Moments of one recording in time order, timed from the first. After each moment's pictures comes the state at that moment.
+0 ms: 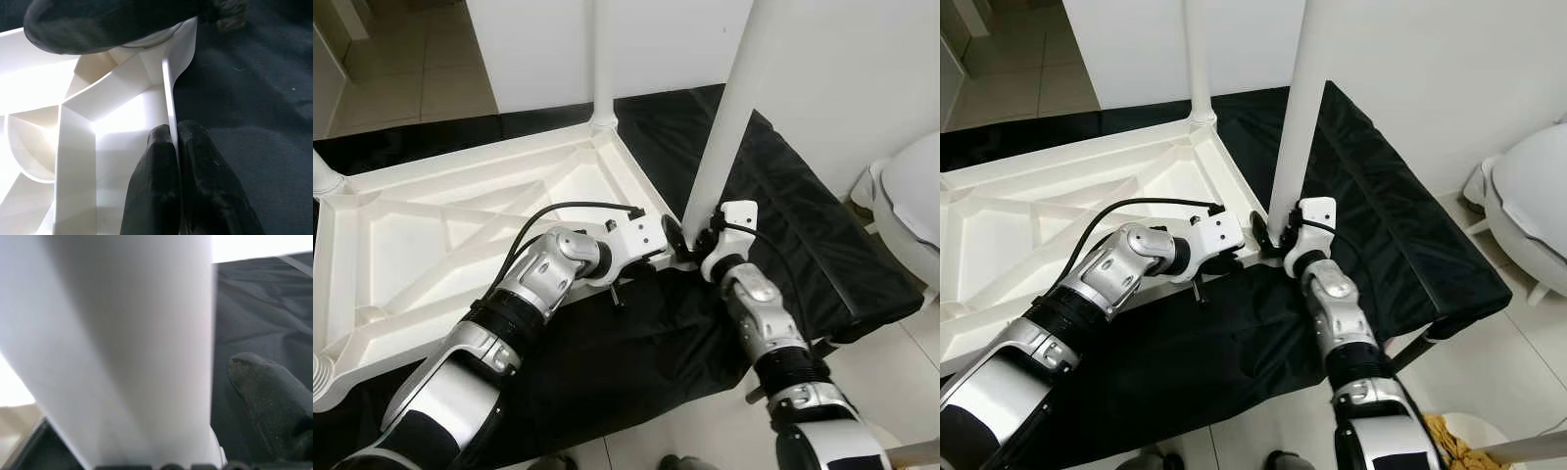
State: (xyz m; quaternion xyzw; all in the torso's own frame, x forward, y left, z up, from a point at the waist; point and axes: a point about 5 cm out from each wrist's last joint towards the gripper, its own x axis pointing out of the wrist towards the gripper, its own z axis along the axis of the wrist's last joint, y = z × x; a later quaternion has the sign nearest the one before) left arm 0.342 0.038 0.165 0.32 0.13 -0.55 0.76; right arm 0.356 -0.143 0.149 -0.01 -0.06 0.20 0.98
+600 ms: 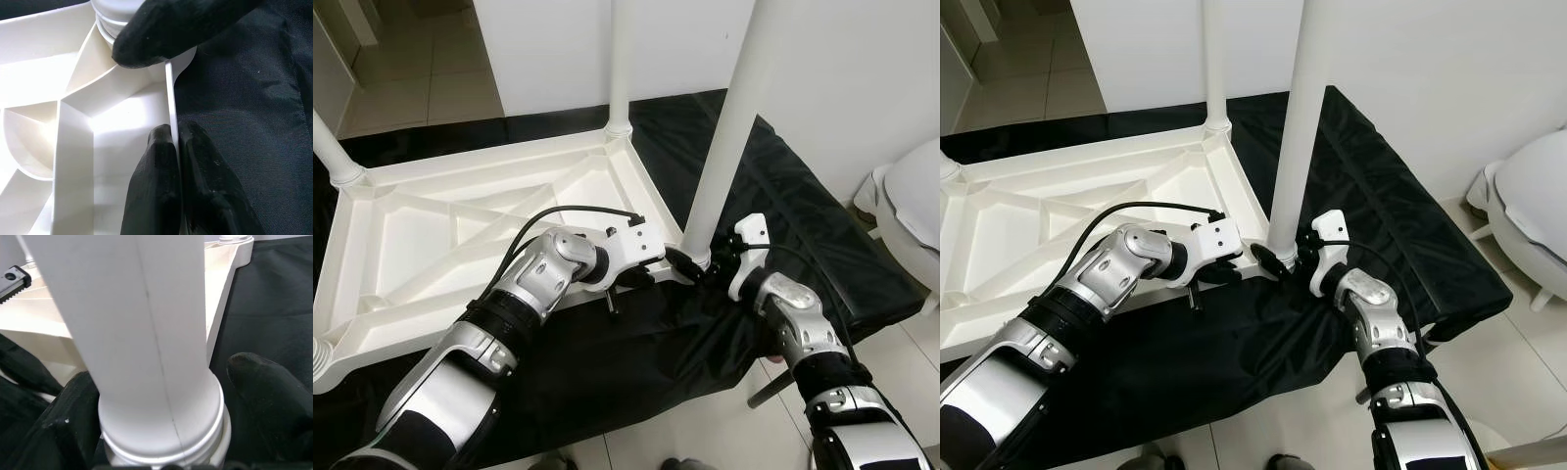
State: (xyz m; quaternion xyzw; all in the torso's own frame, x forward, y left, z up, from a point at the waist) left arm 0.339 0.042 0.162 0.33 0.15 -0.57 0.74; right arm 0.340 -0.165 0.132 -0.04 -0.01 0.36 0.93
